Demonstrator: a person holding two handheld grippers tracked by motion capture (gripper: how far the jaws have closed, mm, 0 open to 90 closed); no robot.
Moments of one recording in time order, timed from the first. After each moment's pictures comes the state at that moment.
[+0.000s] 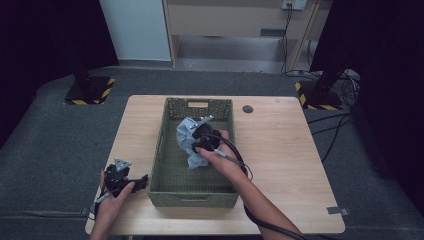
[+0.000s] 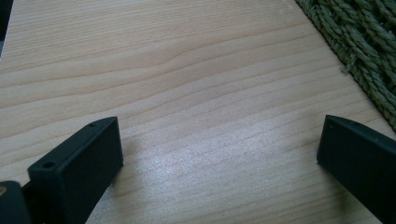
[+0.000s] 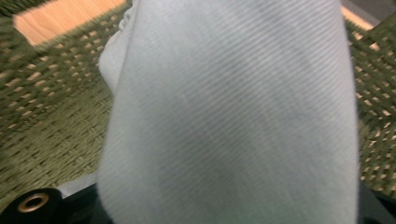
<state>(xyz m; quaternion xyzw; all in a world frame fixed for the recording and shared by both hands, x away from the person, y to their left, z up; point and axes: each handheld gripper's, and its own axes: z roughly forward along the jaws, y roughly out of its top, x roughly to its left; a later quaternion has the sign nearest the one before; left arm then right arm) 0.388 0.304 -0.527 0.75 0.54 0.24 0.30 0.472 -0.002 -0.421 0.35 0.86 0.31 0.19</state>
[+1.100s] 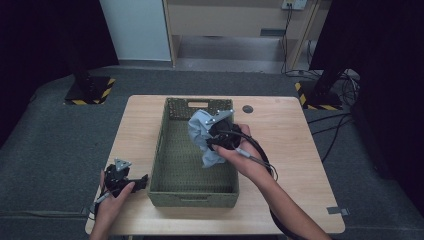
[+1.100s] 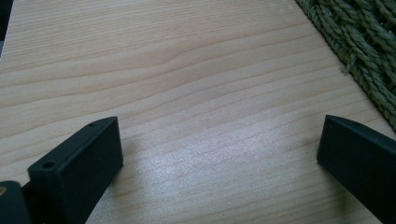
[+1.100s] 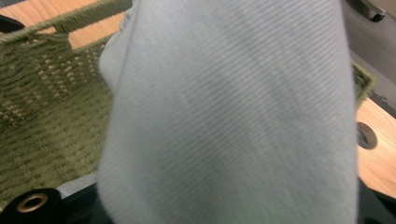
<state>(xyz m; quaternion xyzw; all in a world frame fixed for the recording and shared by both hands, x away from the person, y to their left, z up) 0.388 0.304 -0.527 0.75 0.54 0.24 0.30 0.433 -0.052 -0.356 0.33 0.86 0.32 0.23</state>
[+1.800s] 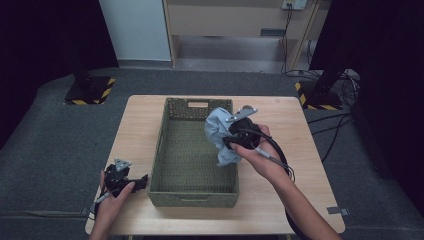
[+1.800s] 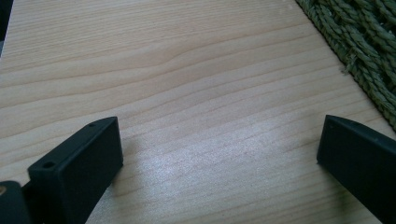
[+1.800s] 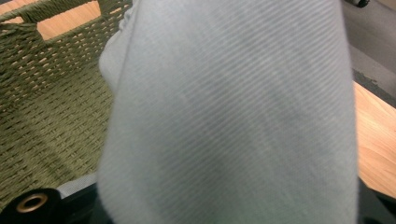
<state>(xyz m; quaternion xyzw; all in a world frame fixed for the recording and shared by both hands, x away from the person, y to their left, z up) 0.388 0.304 -0.527 0.75 0.54 0.24 0.30 0.431 -0.099 -0.353 0.36 0.84 0.33 0.23</state>
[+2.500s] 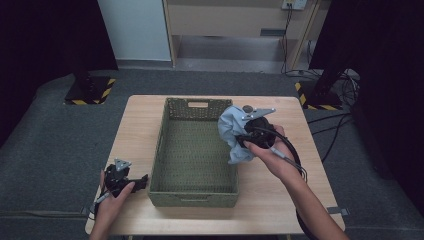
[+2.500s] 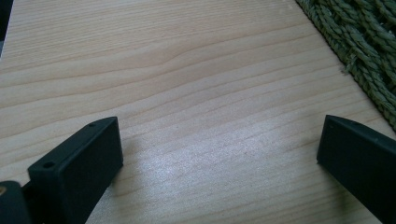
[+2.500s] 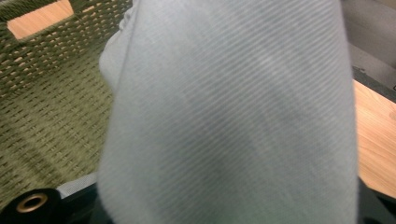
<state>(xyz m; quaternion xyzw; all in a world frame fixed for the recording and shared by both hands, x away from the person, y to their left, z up) 0.388 0.304 -0.527 0.75 0.54 0.24 0.30 0.430 -0.138 -0.353 0.39 0.82 0.34 0.23</state>
